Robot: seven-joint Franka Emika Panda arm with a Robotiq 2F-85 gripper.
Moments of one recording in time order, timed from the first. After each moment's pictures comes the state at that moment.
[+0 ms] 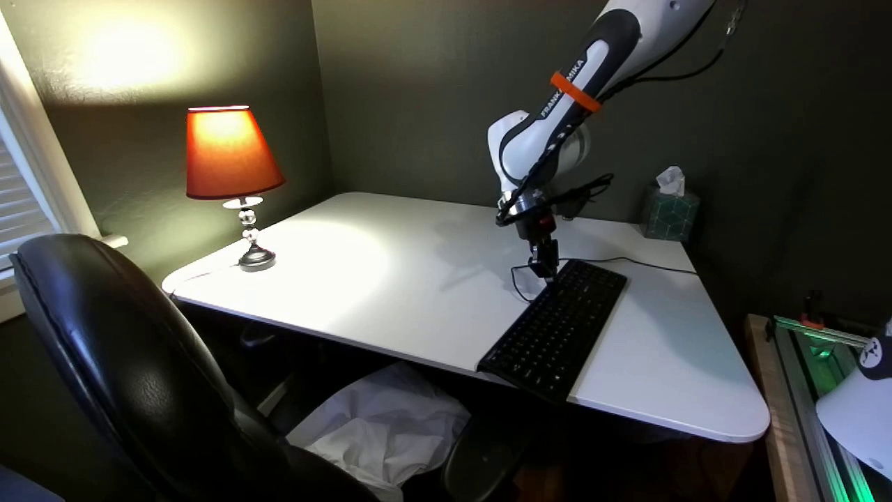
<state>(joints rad) -0.16 0.48 -0.07 -2.09 -0.07 2.19 -0.26</state>
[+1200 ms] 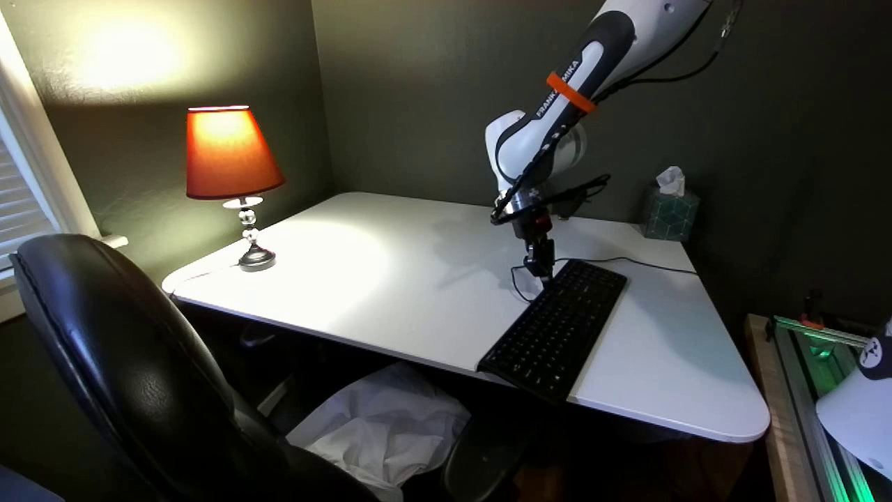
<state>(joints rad) -0.16 0.49 -0.07 -2.07 -0.05 2.19 -0.26</state>
